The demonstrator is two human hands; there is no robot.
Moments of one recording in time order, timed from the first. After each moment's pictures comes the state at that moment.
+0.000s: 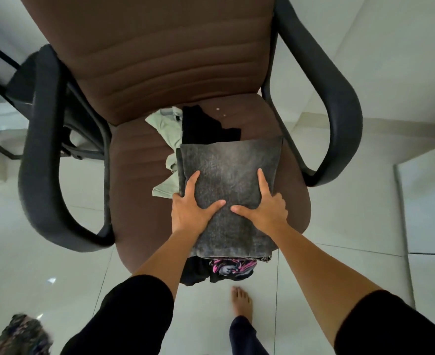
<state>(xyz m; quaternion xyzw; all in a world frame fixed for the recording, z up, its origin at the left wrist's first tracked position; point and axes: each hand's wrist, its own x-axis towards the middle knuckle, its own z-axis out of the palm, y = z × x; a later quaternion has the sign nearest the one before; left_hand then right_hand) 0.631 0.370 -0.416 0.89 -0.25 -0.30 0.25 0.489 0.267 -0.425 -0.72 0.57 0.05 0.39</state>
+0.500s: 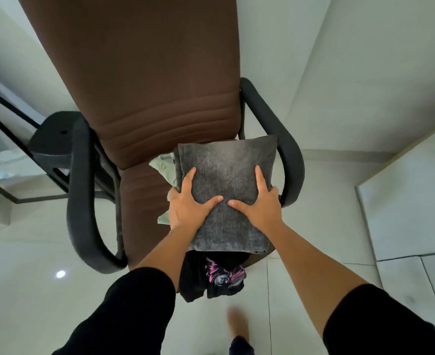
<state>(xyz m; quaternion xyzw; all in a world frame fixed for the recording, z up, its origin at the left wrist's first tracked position) 0.620 0.357 -0.262 0.87 -0.31 -0.25 0.30 0.471 0.270 -0.269 -0.73 0.55 -0.11 0.38</state>
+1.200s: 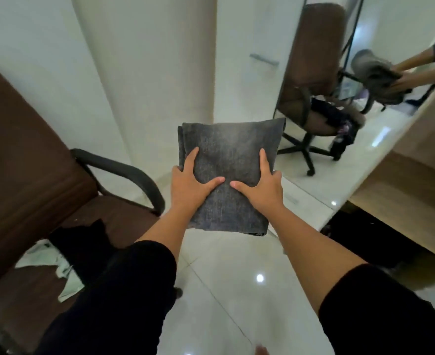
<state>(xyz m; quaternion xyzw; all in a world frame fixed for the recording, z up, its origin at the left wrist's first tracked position) 0.354 0.414 -0.096 0.57 -0.68 -0.30 0.34 0.194 0.476 -0.089 -0.47 0.78 -0.37 0.21</state>
